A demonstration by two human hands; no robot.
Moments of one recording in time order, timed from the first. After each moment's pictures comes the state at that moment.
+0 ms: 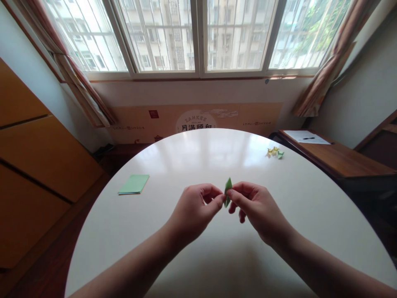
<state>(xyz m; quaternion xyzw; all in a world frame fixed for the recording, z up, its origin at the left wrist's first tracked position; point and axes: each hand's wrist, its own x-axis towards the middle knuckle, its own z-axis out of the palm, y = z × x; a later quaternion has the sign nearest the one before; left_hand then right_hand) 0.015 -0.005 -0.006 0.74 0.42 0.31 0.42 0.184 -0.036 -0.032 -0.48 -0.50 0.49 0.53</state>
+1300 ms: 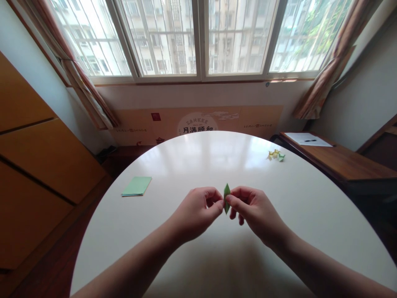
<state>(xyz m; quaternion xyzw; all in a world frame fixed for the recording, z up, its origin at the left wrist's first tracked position) 0.008 0.001 -0.001 0.77 0.41 0.24 0.42 0.182 -0.036 -0.033 -0.49 -0.52 0.49 0.49</state>
